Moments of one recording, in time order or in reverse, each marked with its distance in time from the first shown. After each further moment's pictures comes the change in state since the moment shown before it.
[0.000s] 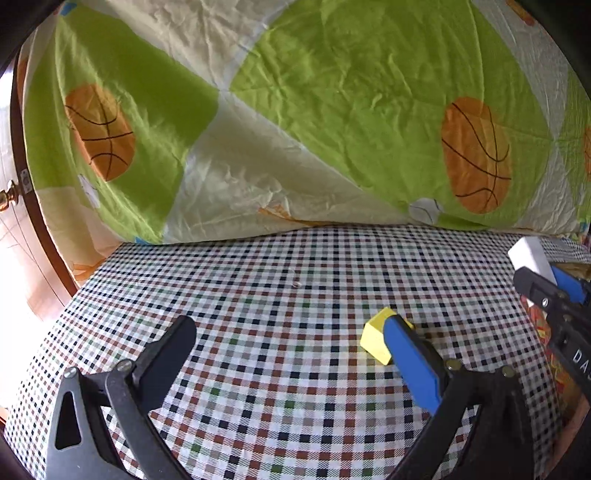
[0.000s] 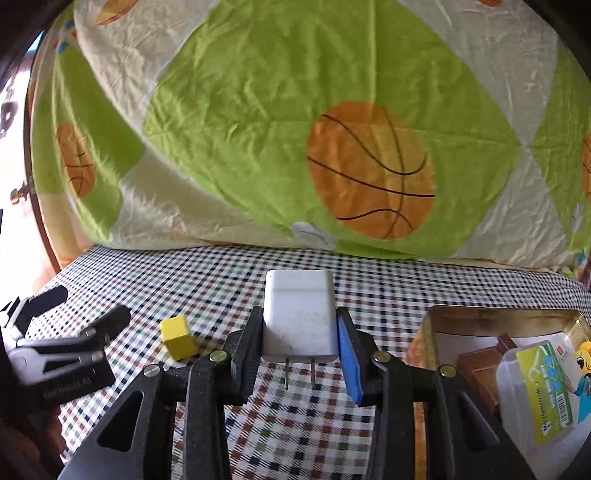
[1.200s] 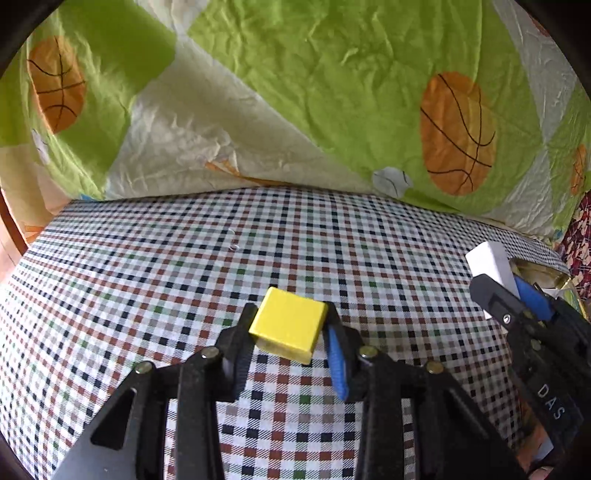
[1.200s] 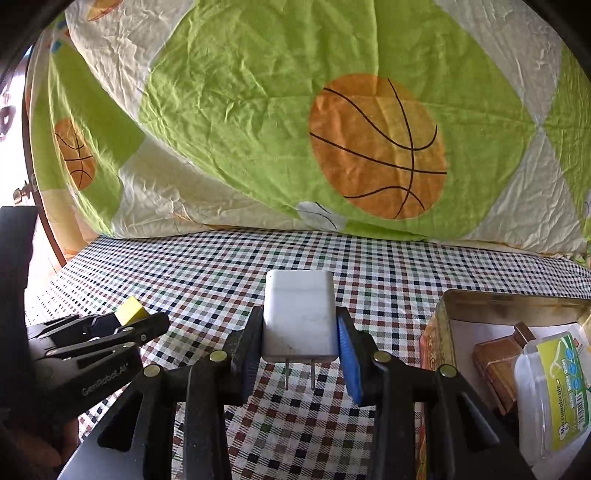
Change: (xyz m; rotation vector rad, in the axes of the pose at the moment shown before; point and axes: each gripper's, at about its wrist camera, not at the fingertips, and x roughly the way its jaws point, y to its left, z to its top) left arm 0.017 -0.021 -0.002 -0.086 0.129 -0.141; right arm 0.012 0.004 -0.005 0.005 0.067 0.057
